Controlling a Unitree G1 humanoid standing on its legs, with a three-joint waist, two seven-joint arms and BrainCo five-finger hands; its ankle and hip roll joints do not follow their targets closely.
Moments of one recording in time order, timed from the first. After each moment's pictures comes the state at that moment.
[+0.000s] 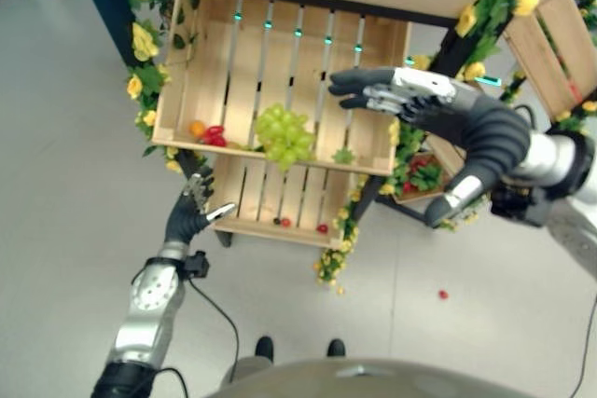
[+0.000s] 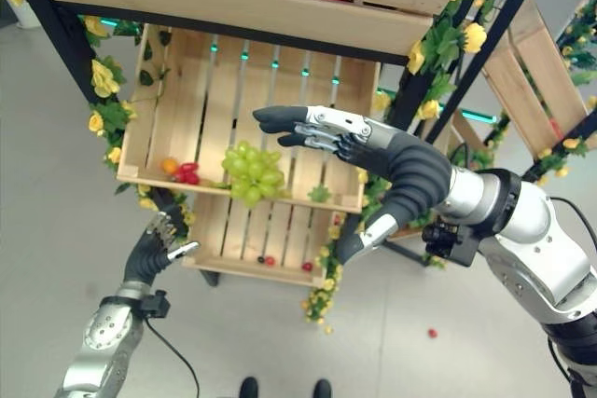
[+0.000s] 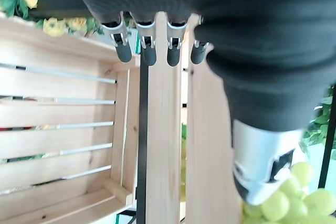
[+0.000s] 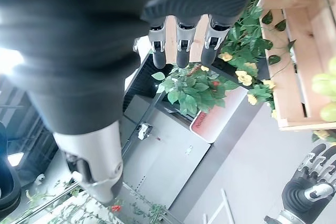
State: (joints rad) left arm 0.16 0.43 -0.04 0.10 -0.36 -0.23 -0.02; right arm -0.36 -1.00 0.17 -0.56 0.87 -0.18 0.51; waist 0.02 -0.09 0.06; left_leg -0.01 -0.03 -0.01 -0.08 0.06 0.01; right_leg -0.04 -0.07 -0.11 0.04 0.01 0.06
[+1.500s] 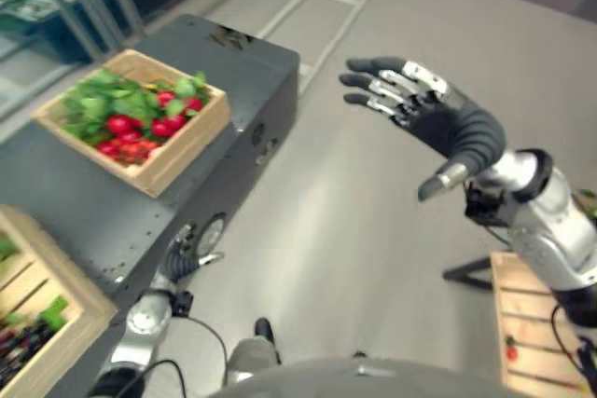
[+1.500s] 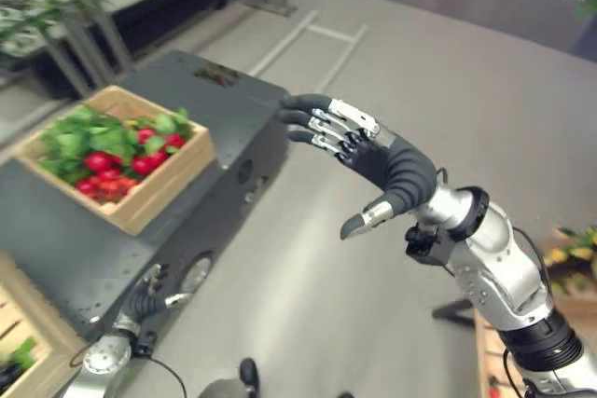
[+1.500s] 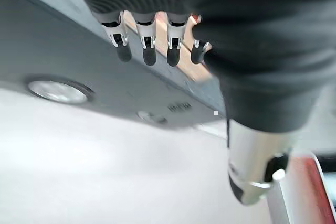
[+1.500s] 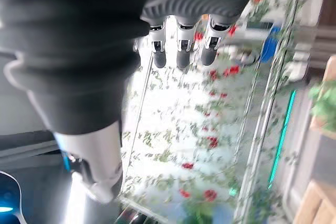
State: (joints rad) left arm 0.11 0.45 -0.10 0.61 -0.12 -0.30 0.05; right arm -0.26 -0.79 0.17 -0.47 0.86 -0.19 0.49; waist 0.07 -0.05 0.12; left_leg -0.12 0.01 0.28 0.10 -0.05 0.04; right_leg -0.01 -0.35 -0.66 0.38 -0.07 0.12
